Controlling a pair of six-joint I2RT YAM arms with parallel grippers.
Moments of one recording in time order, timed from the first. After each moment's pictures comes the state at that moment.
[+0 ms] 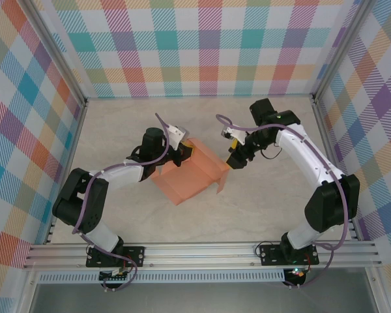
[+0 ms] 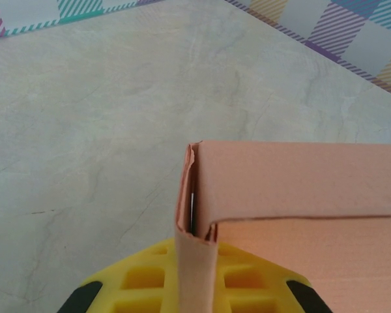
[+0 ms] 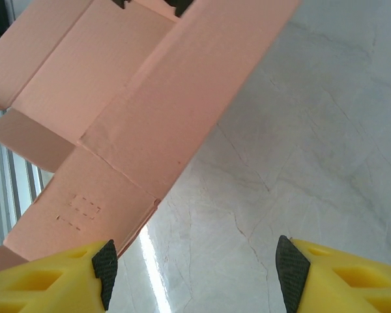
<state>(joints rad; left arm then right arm) -0.44 1.61 0.85 0.30 0.49 0.00 0.37 1.58 1.47 -1.16 -0.62 -0.77</state>
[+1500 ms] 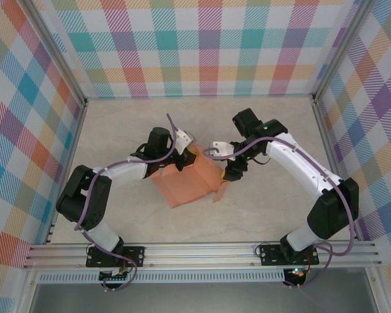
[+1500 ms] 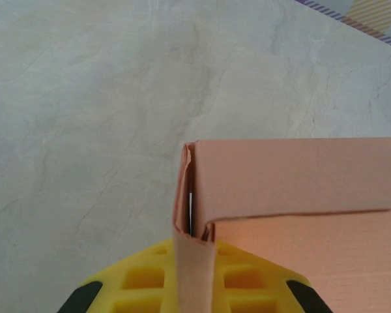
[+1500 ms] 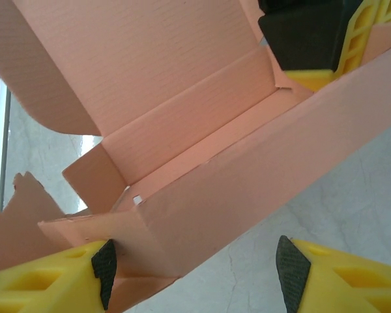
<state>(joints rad) -0.48 1.65 0.92 0.14 0.56 0.15 0.54 1.53 1.42 -1.12 -0.45 -1.00</state>
